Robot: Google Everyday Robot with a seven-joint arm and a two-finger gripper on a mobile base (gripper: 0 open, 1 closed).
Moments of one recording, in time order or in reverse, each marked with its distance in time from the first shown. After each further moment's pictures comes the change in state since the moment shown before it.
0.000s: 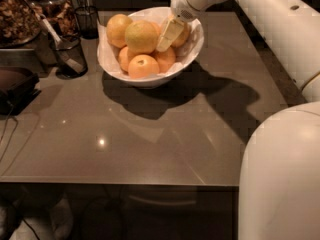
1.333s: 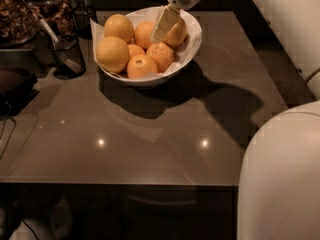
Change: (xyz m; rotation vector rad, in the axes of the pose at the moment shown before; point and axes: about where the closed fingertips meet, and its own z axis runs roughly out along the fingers) arm -0.034 0.009 -0.036 -0.052 0.003 0.005
